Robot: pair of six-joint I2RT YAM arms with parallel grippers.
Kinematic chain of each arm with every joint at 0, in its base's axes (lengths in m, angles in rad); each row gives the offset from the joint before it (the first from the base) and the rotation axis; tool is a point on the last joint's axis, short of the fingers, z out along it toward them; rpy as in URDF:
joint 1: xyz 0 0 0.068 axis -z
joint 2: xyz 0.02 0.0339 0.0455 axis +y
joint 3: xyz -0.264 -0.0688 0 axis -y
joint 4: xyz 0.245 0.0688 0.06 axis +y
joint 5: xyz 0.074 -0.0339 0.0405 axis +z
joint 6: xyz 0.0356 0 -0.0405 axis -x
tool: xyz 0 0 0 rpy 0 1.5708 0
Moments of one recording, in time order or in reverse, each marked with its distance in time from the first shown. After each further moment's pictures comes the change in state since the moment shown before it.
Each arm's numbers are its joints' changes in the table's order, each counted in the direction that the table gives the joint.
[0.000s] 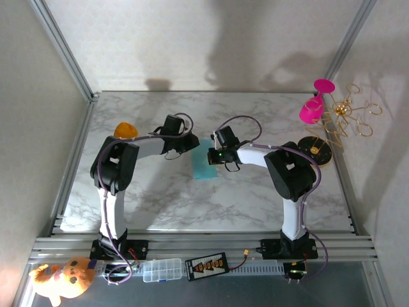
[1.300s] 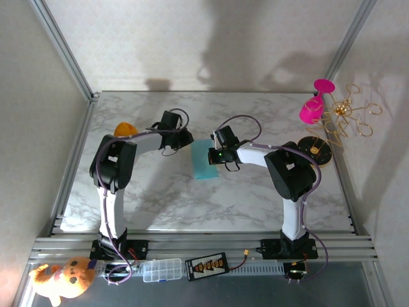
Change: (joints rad) left arm -0.028 0.001 0.058 0.094 0.100 -0.006; right arm 0.000 0.009 0.011 0.023 -0.019 0.010
